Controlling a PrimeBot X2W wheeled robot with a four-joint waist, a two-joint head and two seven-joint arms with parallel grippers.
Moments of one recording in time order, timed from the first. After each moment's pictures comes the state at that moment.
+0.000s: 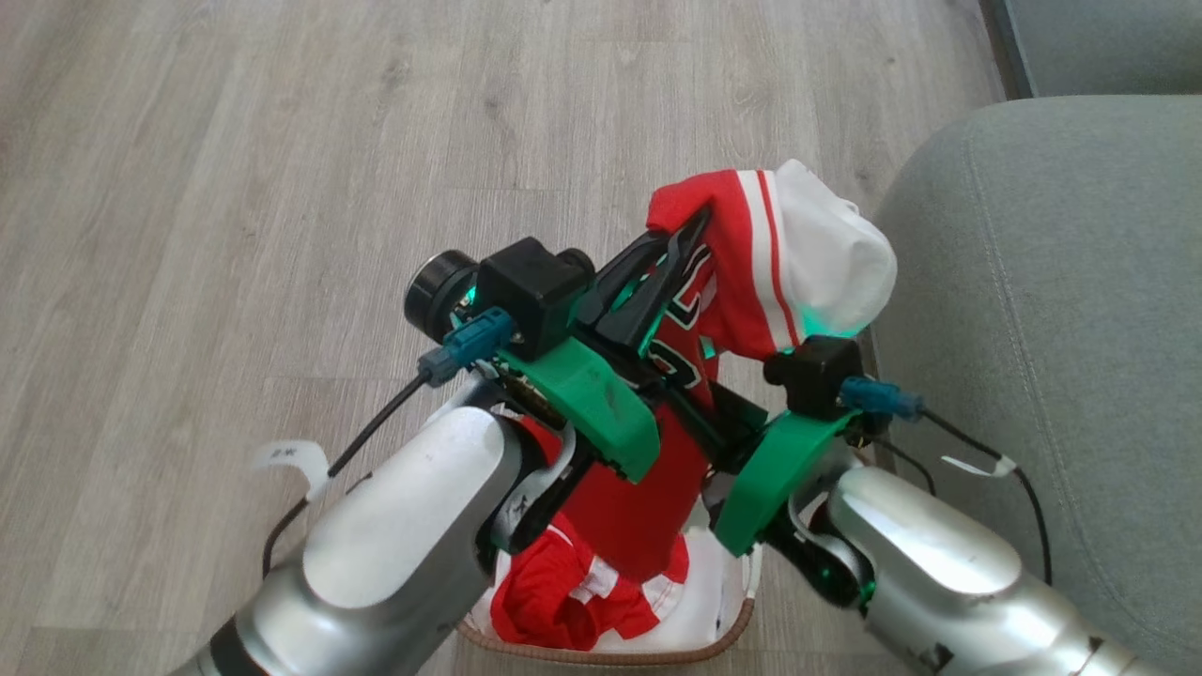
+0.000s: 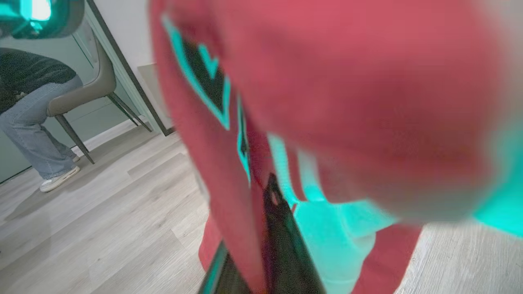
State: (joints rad) left arm -0.61 0.16 -0.83 0.09 -0.54 0.10 -0.05; right arm -0.56 -0.22 0.90 0.50 0.79 0.13 -0.26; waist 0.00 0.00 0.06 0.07
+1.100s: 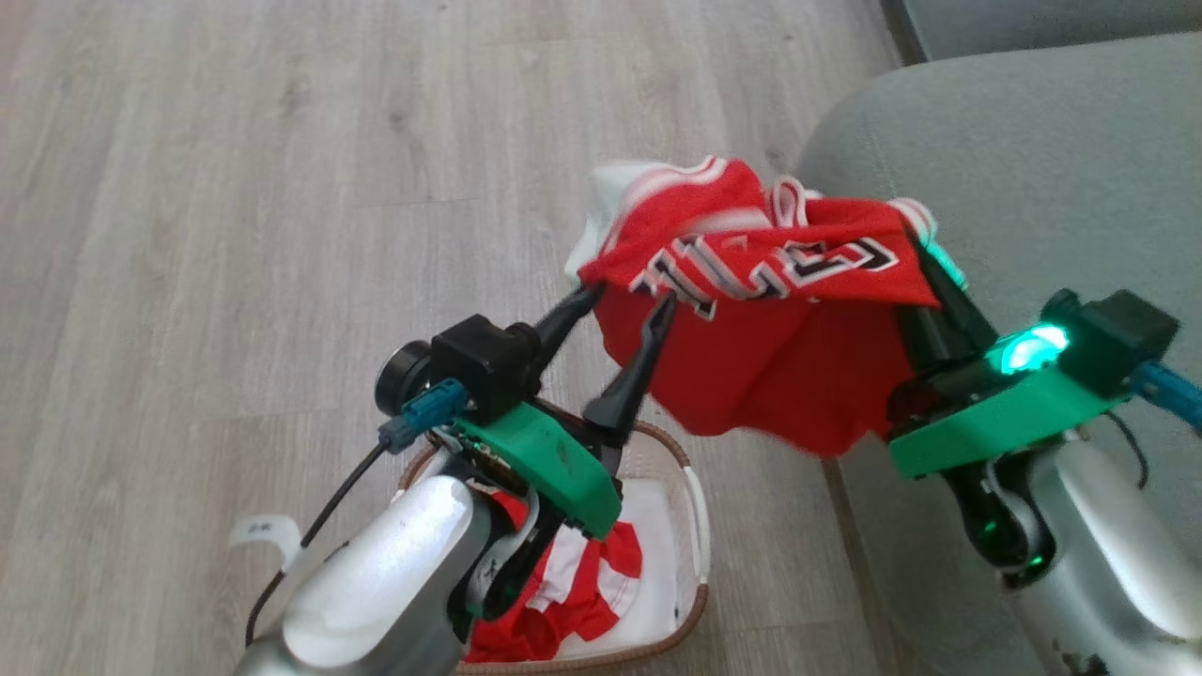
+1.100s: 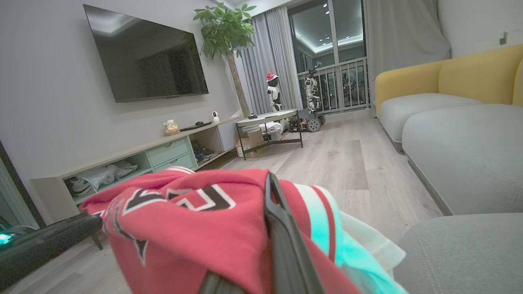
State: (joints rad) left arm -0.47 0.20 -0.81 0.08 -0.59 0.13 -0.11; right arm -0.31 -0.29 0.34 0.11 0.60 0.13 -0.26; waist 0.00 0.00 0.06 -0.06
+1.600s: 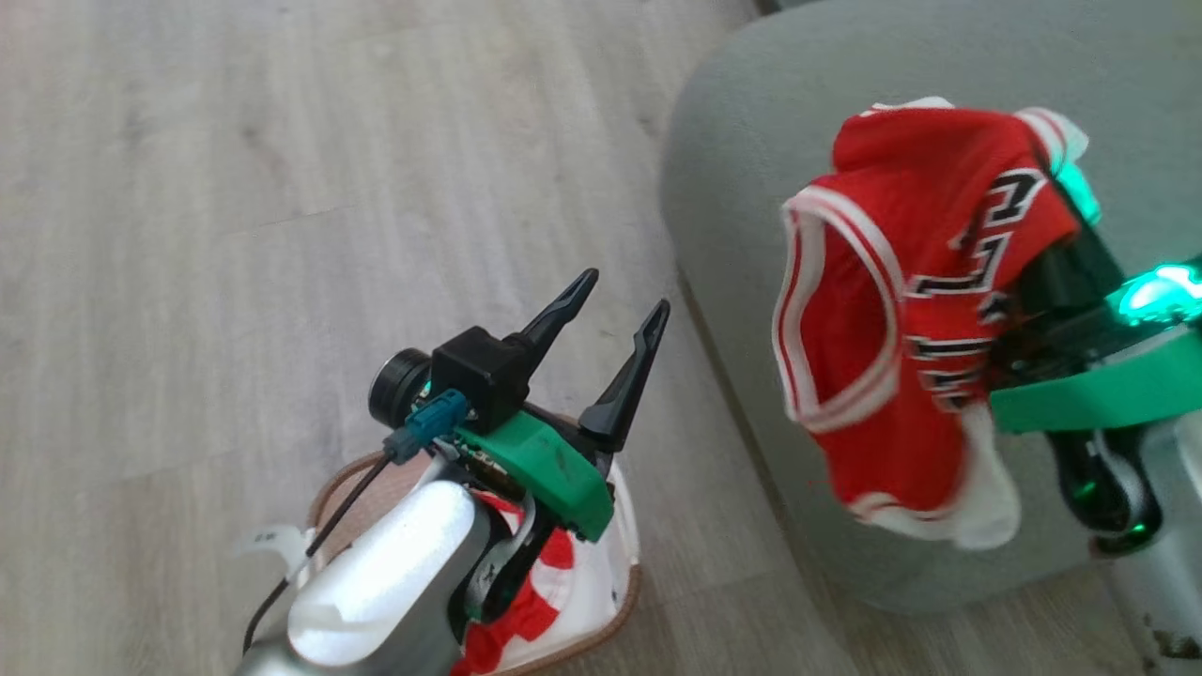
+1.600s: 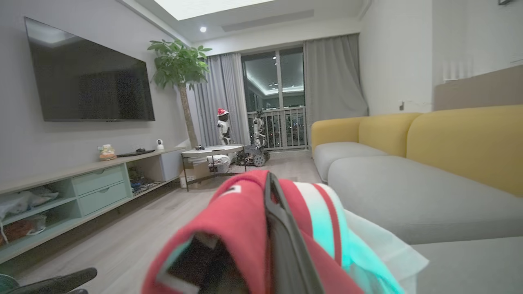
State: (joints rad) left arm -0.47 0.20 -0.82 0.13 -0.57 0.14 -0.15; right arm -0.32 -0.38 0.22 -0.04 0.58 0.13 -0.26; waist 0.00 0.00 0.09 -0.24
